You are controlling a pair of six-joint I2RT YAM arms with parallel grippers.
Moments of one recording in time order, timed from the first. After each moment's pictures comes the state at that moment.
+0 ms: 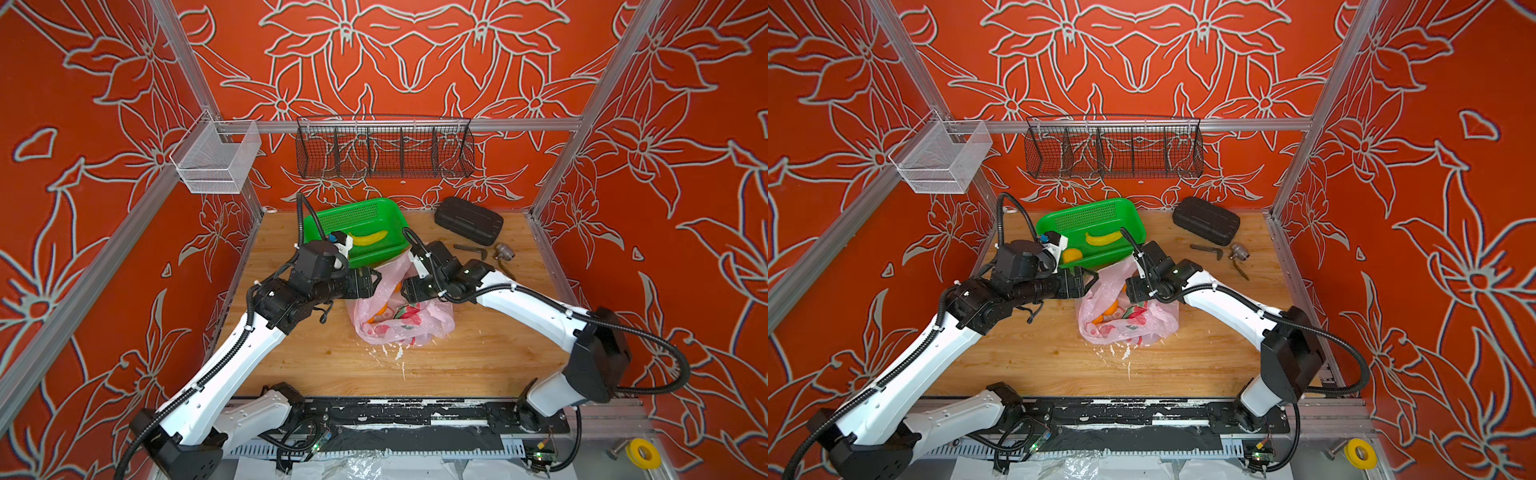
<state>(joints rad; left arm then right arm) -0.53 1.05 1.16 -0.76 0.14 -0.53 0.74 1.58 1.27 -0.65 -0.05 0.44</state>
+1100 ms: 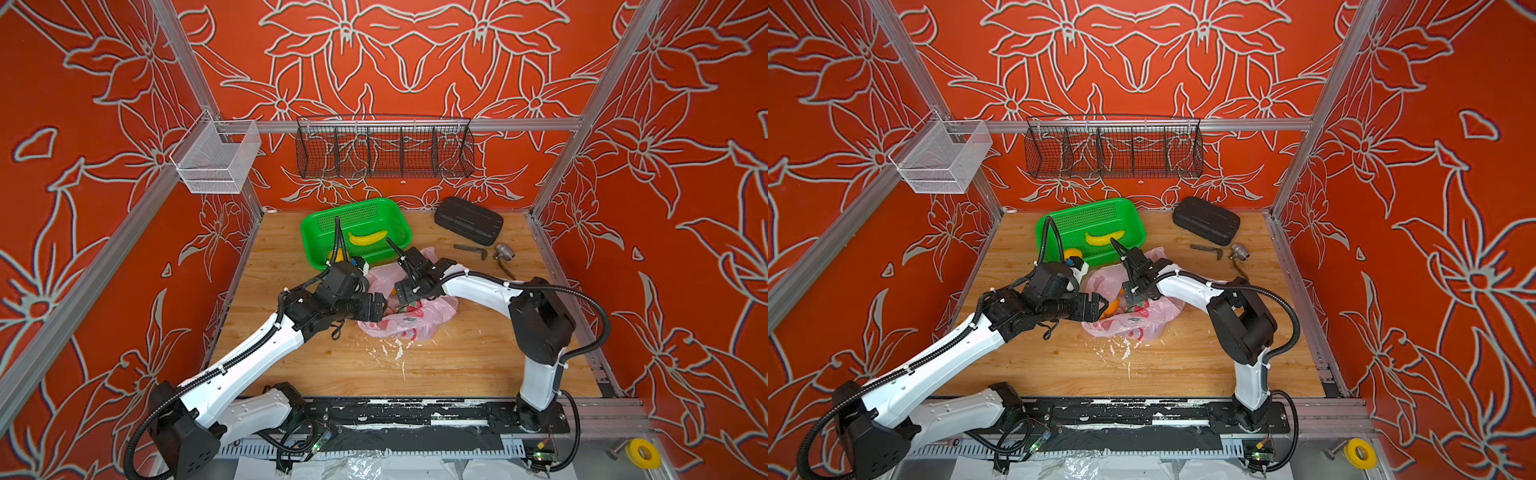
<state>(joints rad) -0.63 1.10 0.99 -0.72 0.04 -0.50 0.72 1.90 1.37 -0.63 0.19 0.41</state>
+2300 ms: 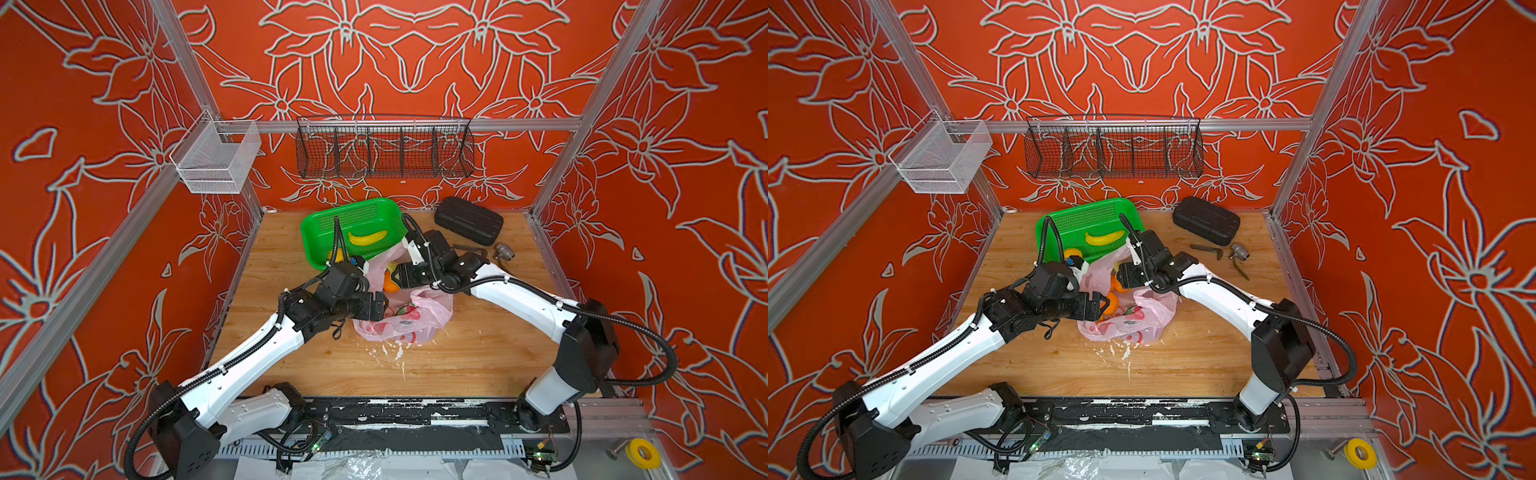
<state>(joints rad) -0.63 1.09 0.98 -0.68 0.04 -0.51 0.71 1.61 1.34 -0.52 -0.12 0.46</state>
